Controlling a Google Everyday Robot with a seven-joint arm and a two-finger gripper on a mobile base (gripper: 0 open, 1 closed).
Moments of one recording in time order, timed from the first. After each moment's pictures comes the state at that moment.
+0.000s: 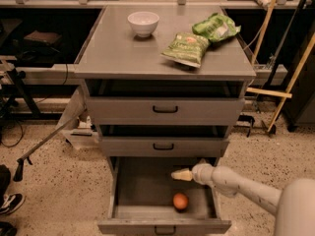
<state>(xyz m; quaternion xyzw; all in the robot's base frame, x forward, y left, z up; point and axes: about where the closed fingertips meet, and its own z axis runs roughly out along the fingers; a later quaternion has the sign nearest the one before) 0.672 -0.166 0.294 -0.20 0.88 0.16 0.40</state>
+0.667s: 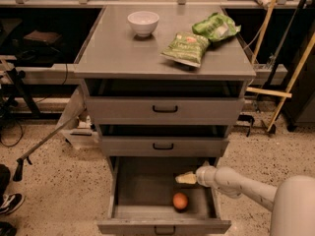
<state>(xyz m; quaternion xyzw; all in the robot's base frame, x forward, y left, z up) 0.662 -0.187 0.273 -0.22 0.89 0.14 0.37</state>
